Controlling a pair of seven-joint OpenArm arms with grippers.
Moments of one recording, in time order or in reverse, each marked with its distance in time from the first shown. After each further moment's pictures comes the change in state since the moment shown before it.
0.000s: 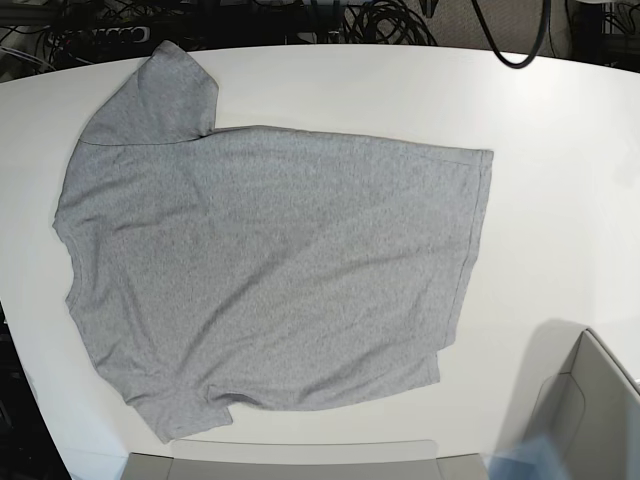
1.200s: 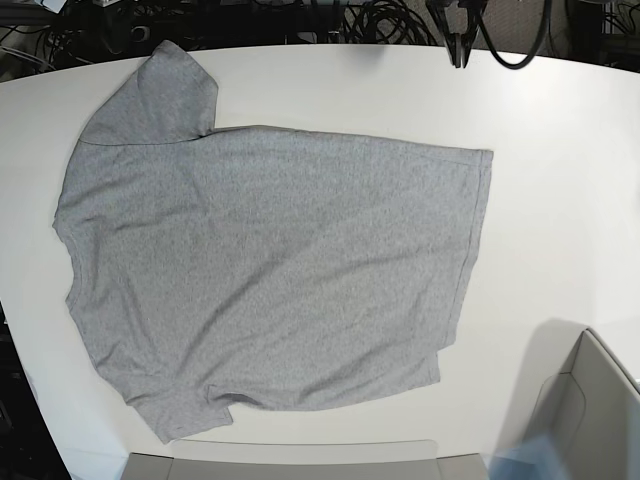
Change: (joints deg) left arm 12.7 -0.2 -0.1 42.1 -0.1 -0.3 20.3; right arm -17.5 27.9 1.5 40.4 60.2 0.2 -23.8
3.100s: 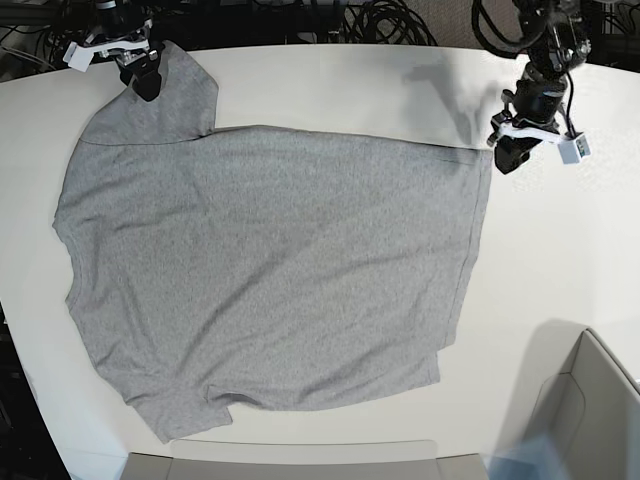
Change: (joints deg) left arm -31.7 -11.2 -22.9 15.2 -53.0 -8.1 100.4; right arm 20.2 -3.9 -3.5 -8.4 6.4 2.3 -19.2
